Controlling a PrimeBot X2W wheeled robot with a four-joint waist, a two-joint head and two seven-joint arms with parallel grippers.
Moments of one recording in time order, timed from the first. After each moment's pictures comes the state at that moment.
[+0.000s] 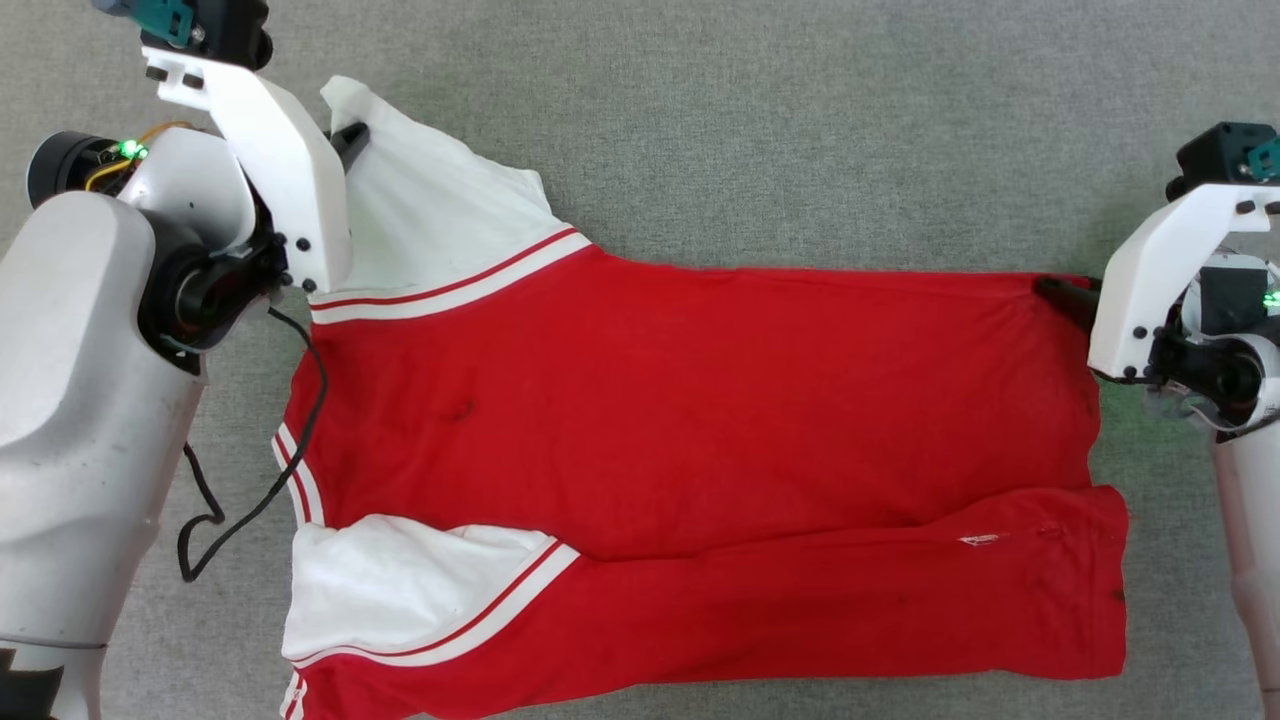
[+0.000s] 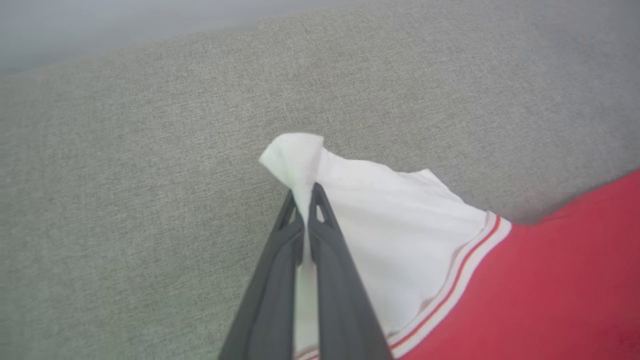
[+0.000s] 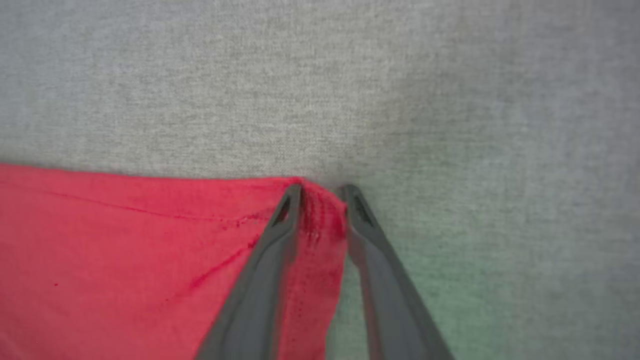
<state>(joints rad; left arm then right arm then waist) -0.94 0.51 -0.46 0.39 -0.75 -0.07 0.63 -0.71 -0.26 0.02 0.51 0.45 0.13 0.83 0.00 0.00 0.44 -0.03</state>
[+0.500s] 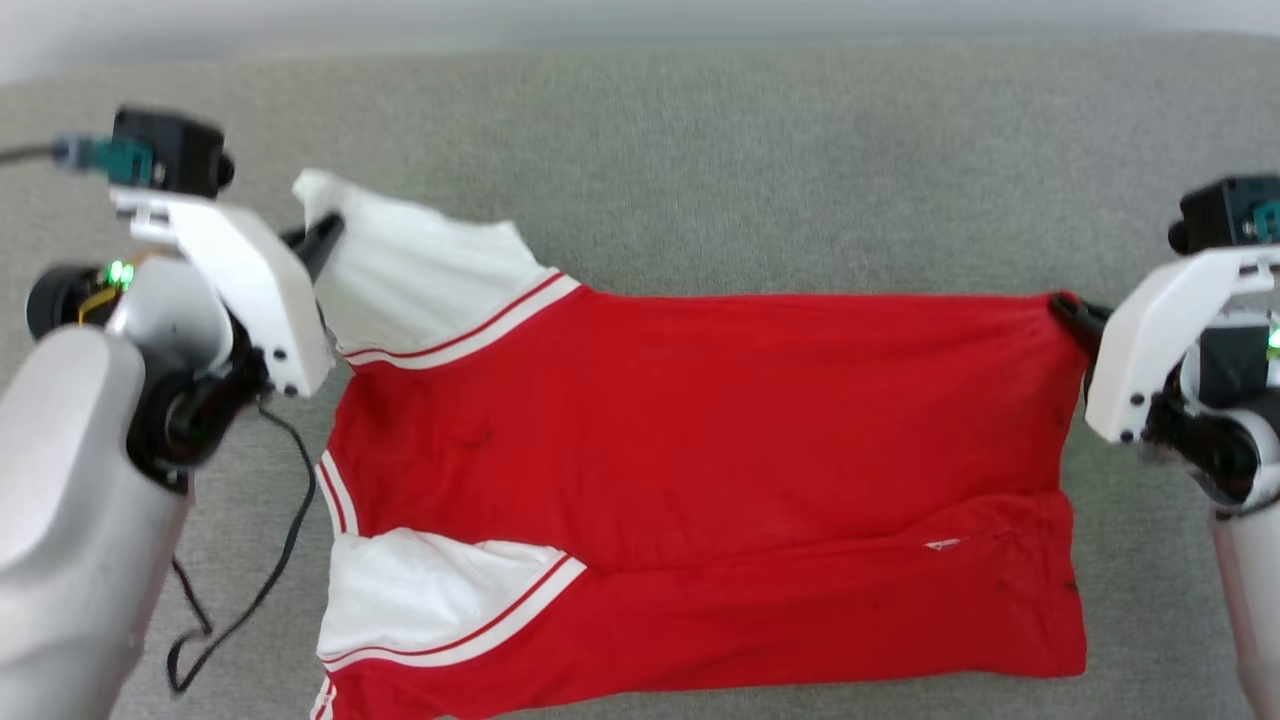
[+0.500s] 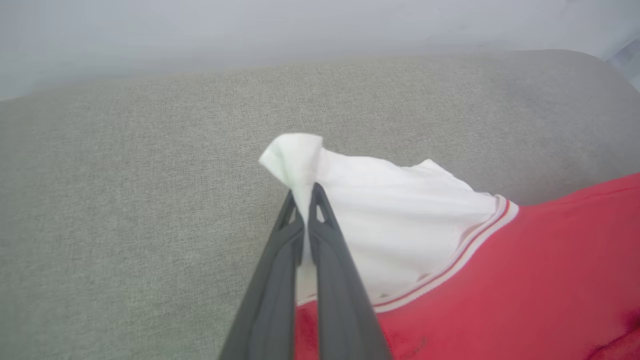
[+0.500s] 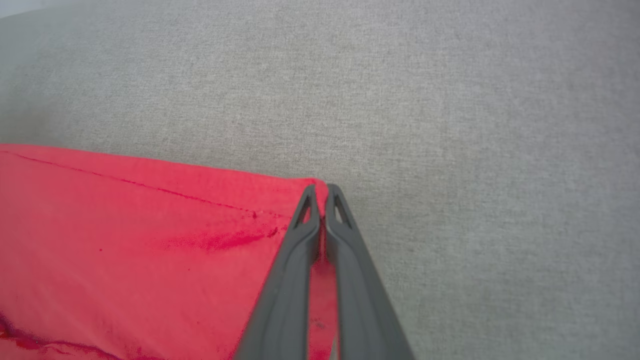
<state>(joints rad) -0.72 0.55 -0.40 0.30 -0.79 -0.03 0.49 -0.57 -0.28 0.04 0.31 0.44 0.13 0.70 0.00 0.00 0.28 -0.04</state>
